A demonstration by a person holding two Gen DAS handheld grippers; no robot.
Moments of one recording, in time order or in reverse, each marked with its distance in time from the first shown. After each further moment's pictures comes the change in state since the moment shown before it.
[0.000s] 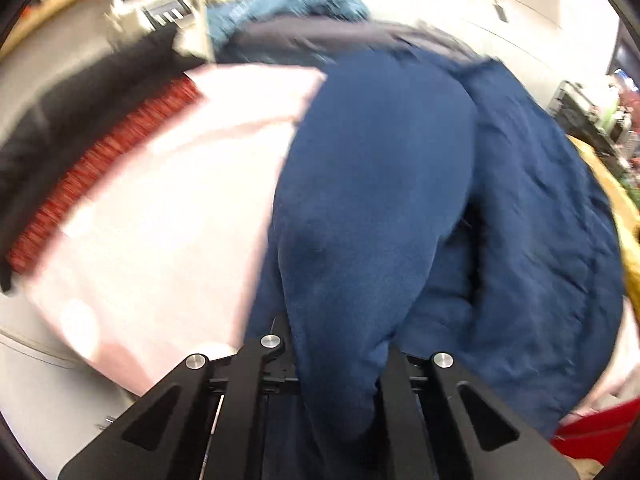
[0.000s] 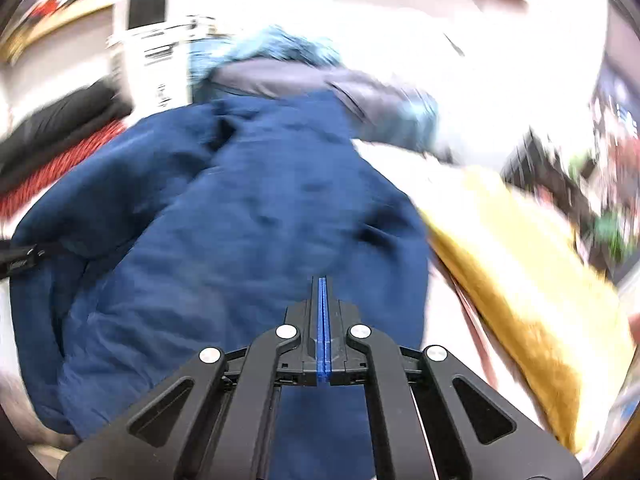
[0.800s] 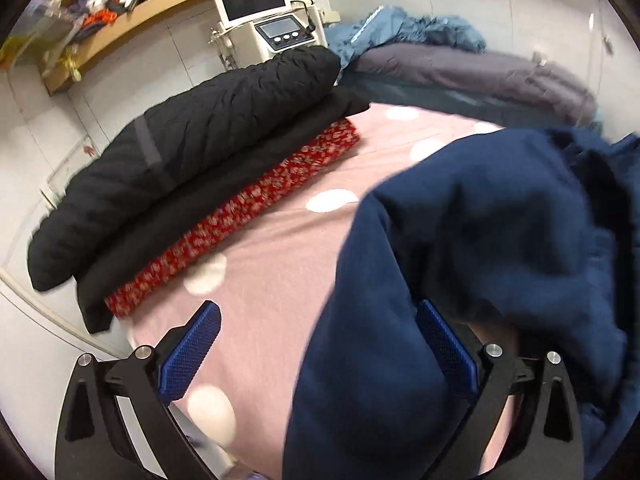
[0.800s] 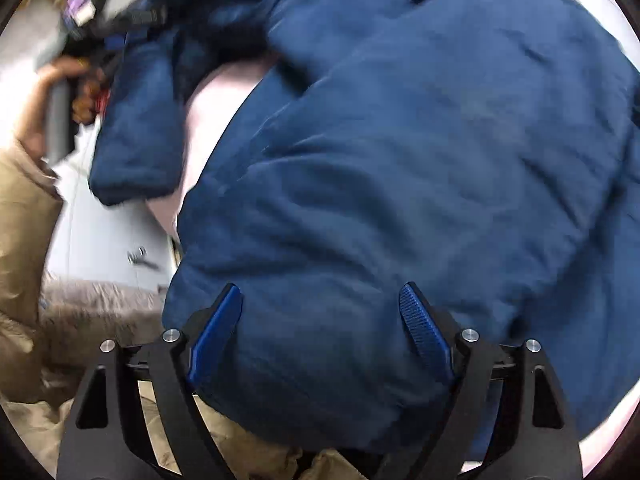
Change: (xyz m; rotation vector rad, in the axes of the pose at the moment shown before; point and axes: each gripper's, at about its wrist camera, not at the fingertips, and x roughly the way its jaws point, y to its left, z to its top) left arm 0.021 0.105 0.055 -0.134 -0.053 0.322; right arm 0.064 0.184 -0.083 -0.218 0.419 0.450
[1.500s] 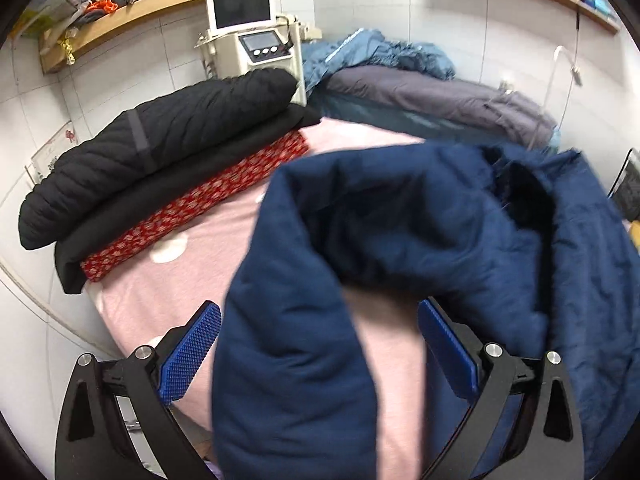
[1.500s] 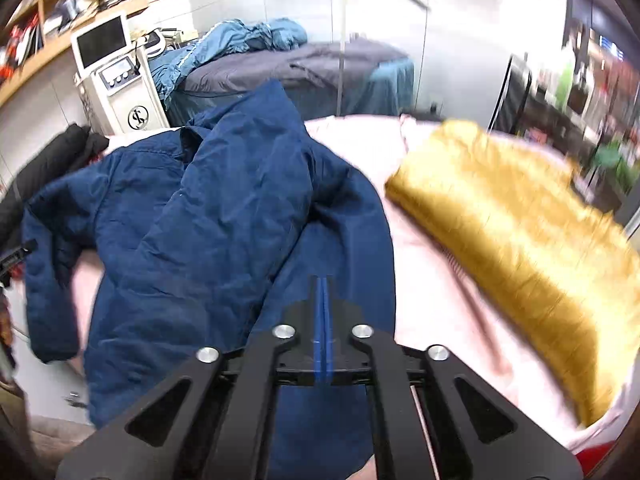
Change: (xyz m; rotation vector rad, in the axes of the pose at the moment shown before) left arm -0.062 -0.039 -0.026 -0.063 -0.062 -0.149; right arm -0.164 -0.168 -0.007 0.383 -0.389 -0.349
